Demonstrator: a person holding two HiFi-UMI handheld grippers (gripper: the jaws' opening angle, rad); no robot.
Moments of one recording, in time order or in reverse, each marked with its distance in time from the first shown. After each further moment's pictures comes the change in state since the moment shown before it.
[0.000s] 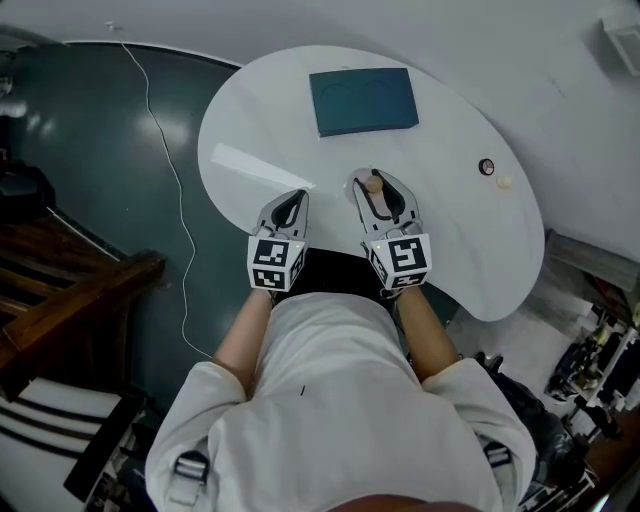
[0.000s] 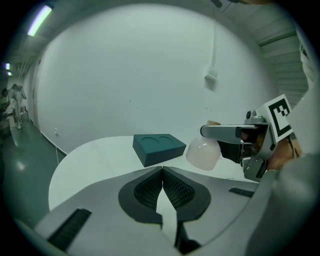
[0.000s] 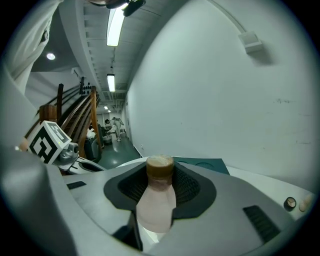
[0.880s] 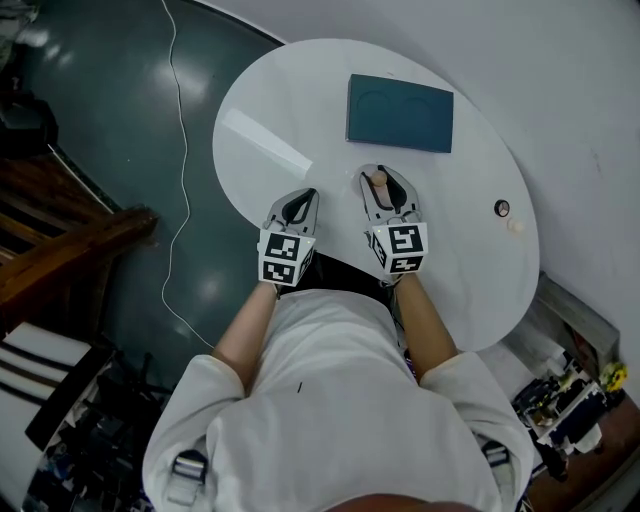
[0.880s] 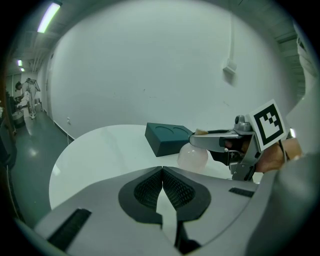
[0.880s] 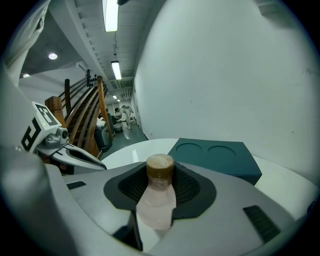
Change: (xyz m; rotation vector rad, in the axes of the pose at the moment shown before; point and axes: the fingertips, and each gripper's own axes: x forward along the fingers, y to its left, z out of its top) left arm 0.030 0.031 -0.026 -0.096 0.076 0.104; right arm 0.087 -0.013 -0.050 -0.032 0.159 0.126
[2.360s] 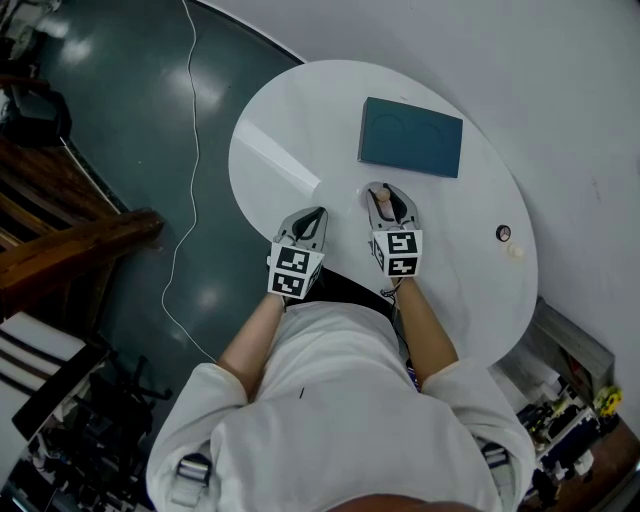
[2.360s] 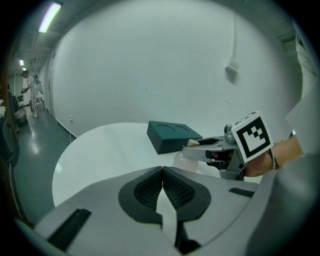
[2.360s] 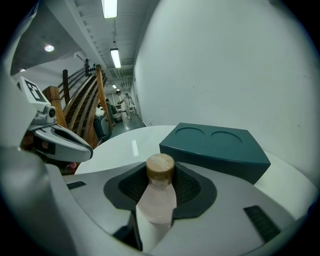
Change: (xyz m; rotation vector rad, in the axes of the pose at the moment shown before) left arm -0.008 0.001 -0.007 -0.018 0.019 0.019; right arm 0.025 -0.003 -0.033 -0.032 0.110 -0.011
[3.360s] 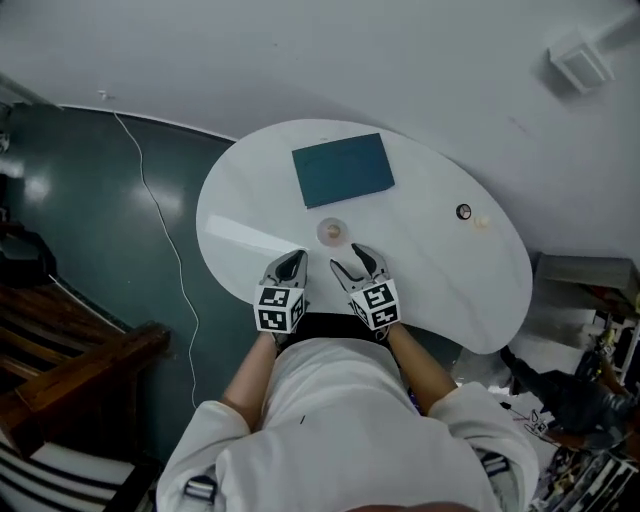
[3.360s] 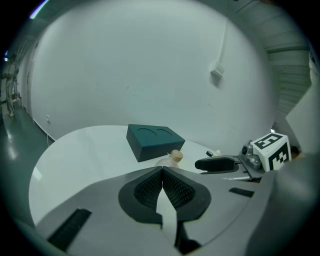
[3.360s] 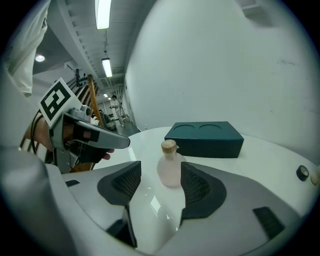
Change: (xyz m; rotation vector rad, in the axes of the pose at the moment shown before) left arm 0.009 -0.028 0.020 0.061 0.003 -0.206; right arm -0.068 0.032 -0.034 0.124 -0.047 -0.051
